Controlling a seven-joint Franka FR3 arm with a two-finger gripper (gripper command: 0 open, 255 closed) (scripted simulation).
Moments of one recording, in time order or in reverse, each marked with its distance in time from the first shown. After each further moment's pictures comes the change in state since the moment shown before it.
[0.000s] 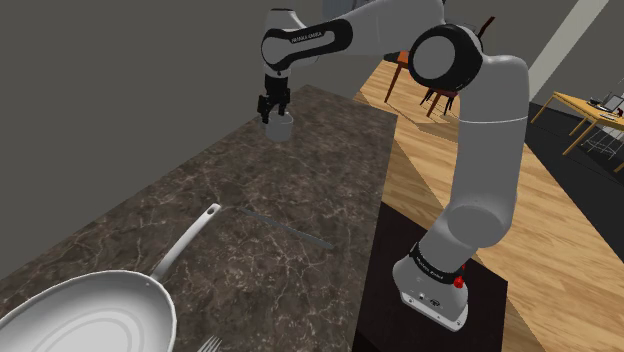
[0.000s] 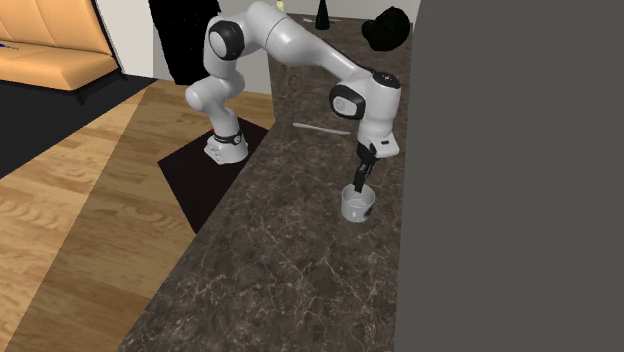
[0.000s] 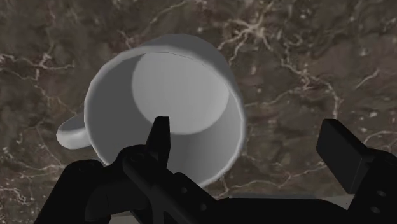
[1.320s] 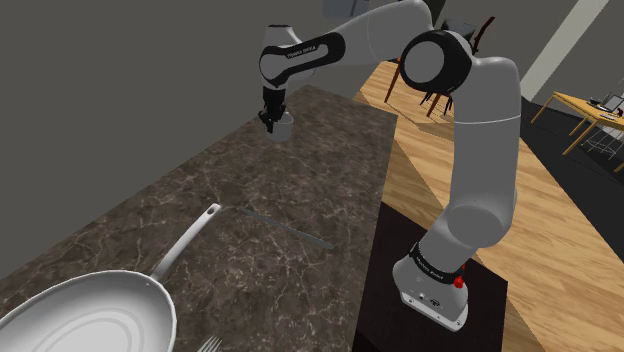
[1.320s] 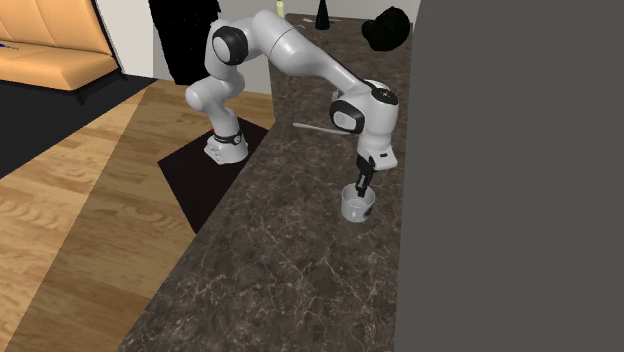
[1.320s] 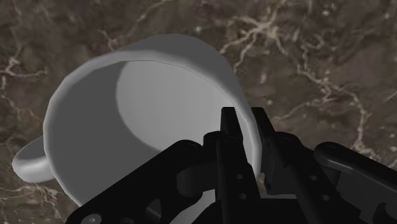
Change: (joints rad) arm 0.000 0.051 -0.001 -0.027 -0.003 0.080 0.003
